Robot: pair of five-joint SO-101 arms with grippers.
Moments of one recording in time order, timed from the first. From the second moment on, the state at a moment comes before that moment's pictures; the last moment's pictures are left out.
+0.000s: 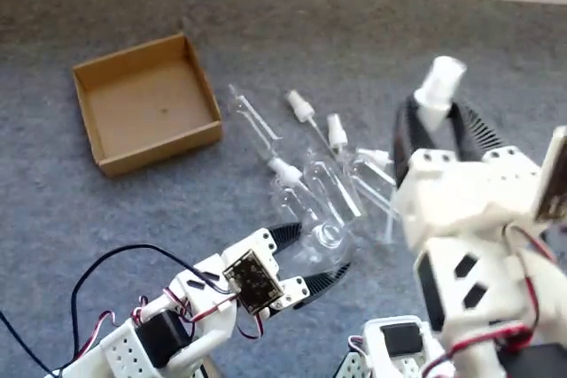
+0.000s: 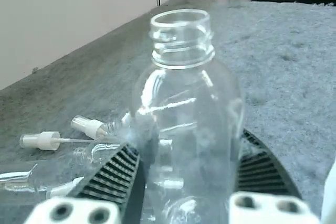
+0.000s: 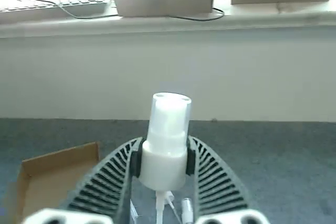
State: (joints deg) left arm 49.9 -103.6 96.0 28.9 -1.3; right arm -10.6 -55.9 -4.2 76.5 -4.0
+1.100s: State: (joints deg) left arm 49.9 -103.7 96.0 31.0 -1.3; right arm -24.9 -86.6 32.7 50.6 -4.2
